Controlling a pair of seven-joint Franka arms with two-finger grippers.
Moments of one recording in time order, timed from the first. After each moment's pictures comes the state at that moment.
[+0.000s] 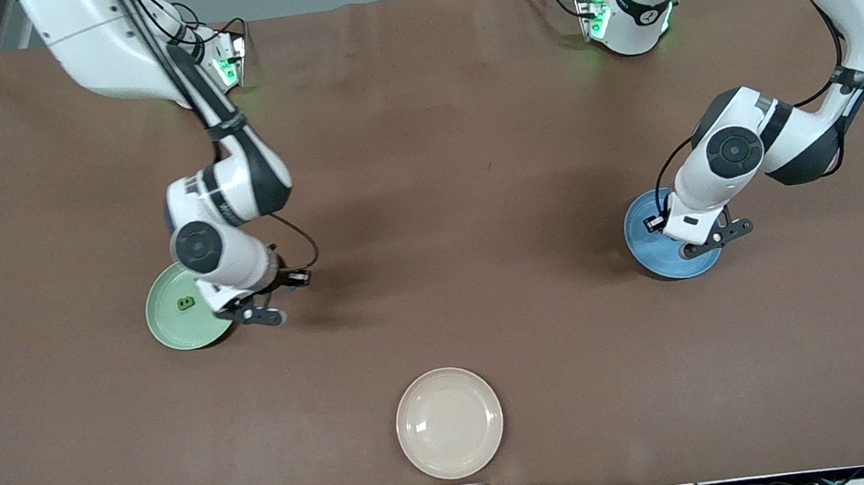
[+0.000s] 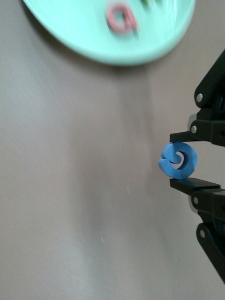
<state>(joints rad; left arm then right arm) 0.85 0.58 -1.00 -2.19 0.82 2.27 -0.99 0.36 0.46 -0.06 -1.89 0.14 2.21 0.42</state>
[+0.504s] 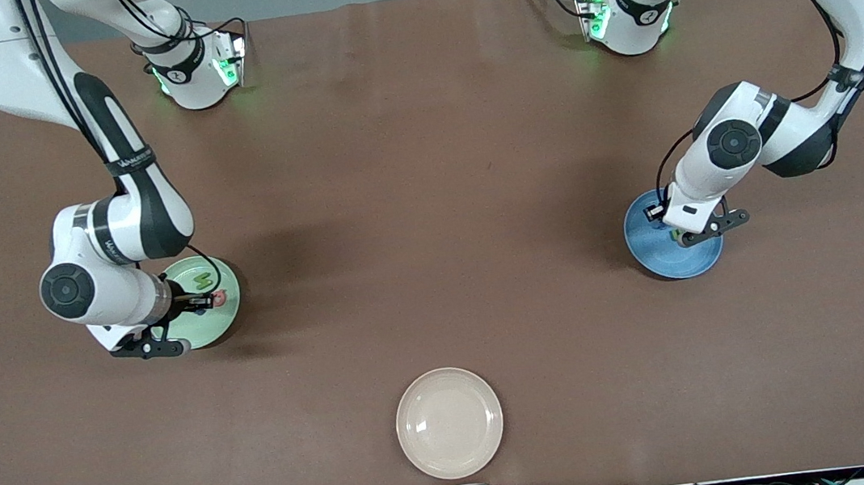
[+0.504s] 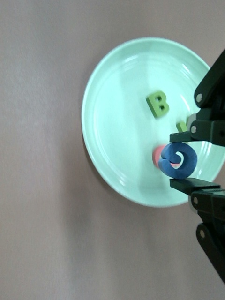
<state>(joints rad) 0.89 0.58 -1.00 -2.26 0.83 2.29 -0.99 0.13 0.46 -0.06 -1.89 0.03 2.17 0.15</state>
